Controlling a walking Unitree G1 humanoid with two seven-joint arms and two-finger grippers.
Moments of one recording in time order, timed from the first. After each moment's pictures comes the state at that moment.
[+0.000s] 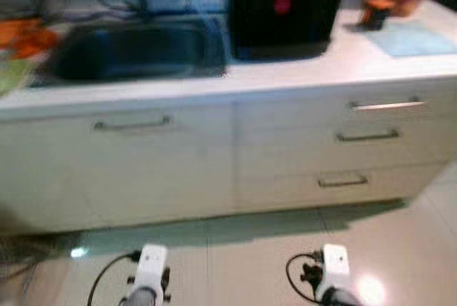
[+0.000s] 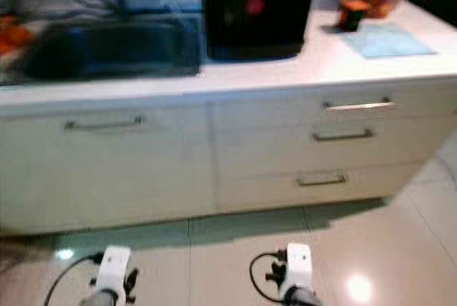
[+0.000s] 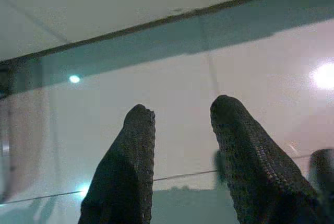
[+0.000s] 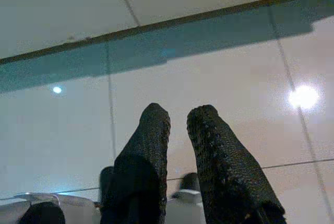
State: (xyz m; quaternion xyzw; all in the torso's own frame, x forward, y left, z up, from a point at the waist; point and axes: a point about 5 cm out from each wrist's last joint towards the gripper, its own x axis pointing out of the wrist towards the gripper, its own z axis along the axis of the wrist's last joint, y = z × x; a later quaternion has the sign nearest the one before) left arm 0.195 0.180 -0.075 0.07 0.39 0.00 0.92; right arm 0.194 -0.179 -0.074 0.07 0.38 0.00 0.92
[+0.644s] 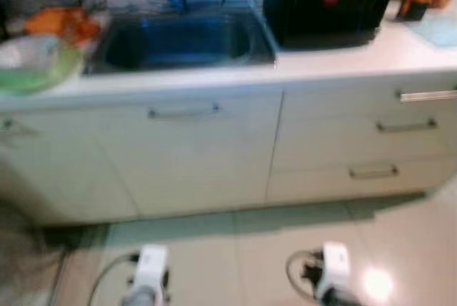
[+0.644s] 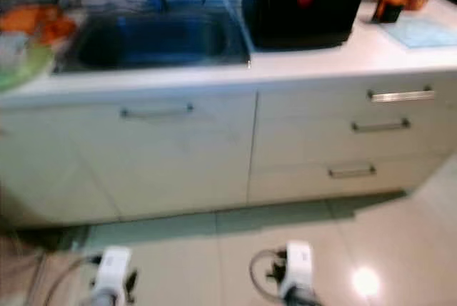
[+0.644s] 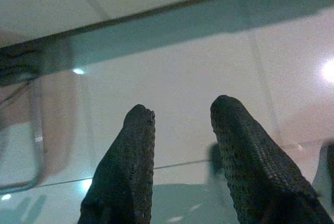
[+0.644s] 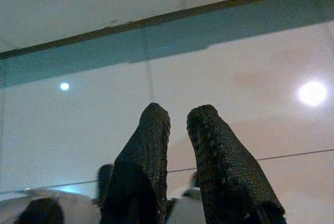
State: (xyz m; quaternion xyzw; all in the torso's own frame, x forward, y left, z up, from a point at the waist) left arm 0.194 0.183 -0.076 0.07 0.39 0.01 0.92; right arm 0.195 -0.175 -0.074 0.07 0.38 0.00 0.92
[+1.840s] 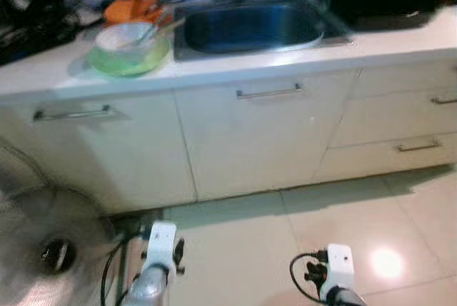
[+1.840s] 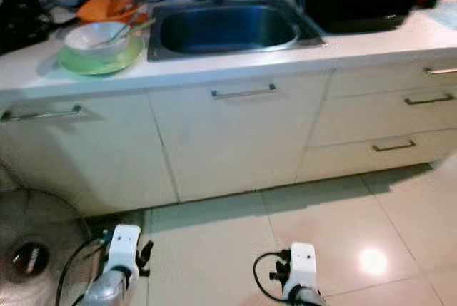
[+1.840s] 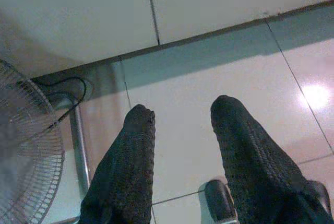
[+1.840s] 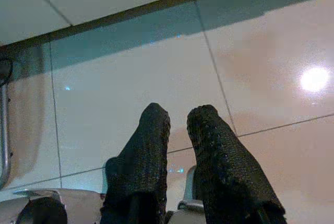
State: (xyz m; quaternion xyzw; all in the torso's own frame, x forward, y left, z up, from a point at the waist) left arm 0.225 0.166 -0.056 0.03 0.32 -0.02 0.95; right arm 0.195 -0.182 -0.072 0.07 0.37 0.00 0.93
